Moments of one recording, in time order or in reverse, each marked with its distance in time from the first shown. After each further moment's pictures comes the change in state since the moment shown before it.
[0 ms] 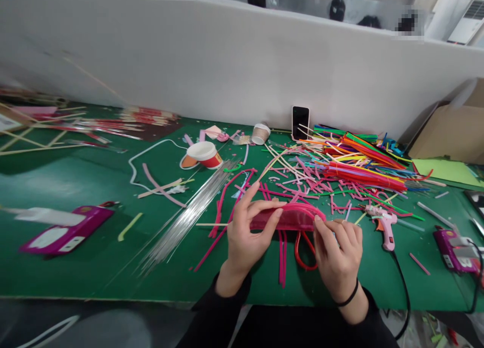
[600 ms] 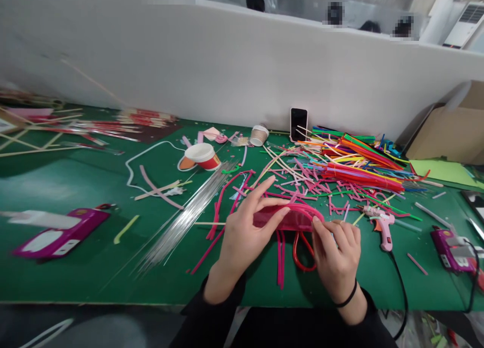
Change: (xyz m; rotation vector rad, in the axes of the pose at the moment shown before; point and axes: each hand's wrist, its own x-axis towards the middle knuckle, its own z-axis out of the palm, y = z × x) left_hand 0.021 0.019 -0.008 0.160 -0.169 -0.078; right_hand 0.000 0.001 0.000 0.000 0.012 0.003
